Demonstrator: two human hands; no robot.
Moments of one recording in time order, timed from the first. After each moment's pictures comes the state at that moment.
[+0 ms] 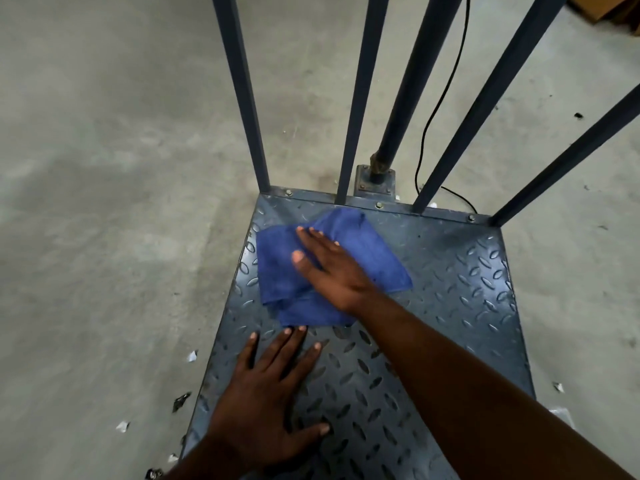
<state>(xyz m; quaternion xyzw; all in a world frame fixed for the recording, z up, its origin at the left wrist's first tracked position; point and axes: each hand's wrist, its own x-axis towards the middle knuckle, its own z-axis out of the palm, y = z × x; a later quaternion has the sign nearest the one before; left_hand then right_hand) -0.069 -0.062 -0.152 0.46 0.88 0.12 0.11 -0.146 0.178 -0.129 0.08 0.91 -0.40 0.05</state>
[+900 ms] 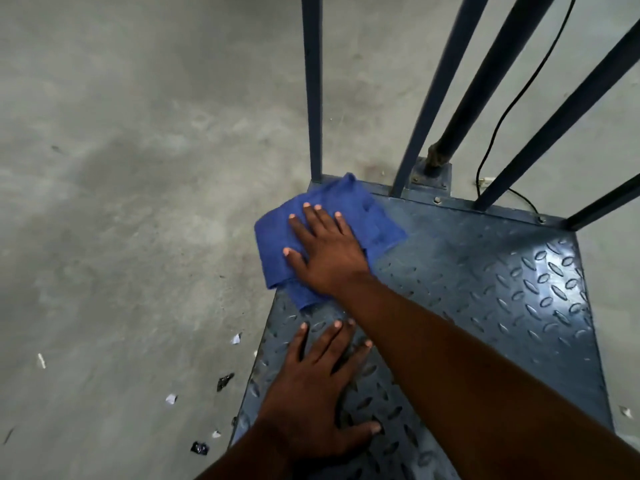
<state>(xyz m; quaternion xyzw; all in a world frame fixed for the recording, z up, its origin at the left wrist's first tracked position) -0.070 -0.065 -0.154 0.46 0.87 0.11 0.14 -0.214 0.103 -0.156 0.00 0.99 -0.10 0.03</state>
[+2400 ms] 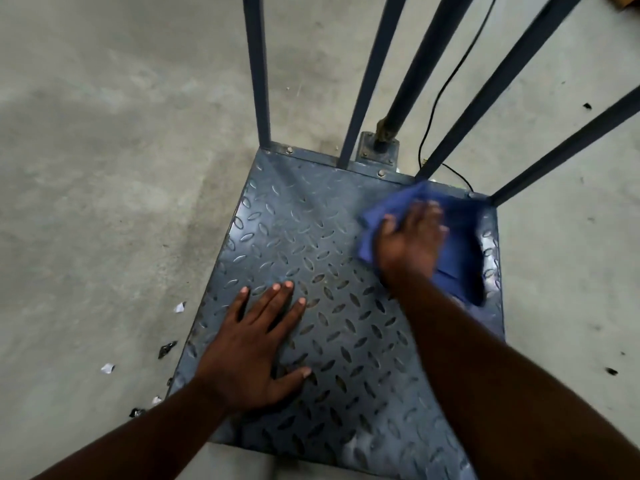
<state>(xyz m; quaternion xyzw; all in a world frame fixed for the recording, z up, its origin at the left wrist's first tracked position) -0.065 -0.062 -0.155 0.44 0.89 0.12 0.06 -0.094 0.260 -0.151 0.41 0.91 -0.09 -0.03</state>
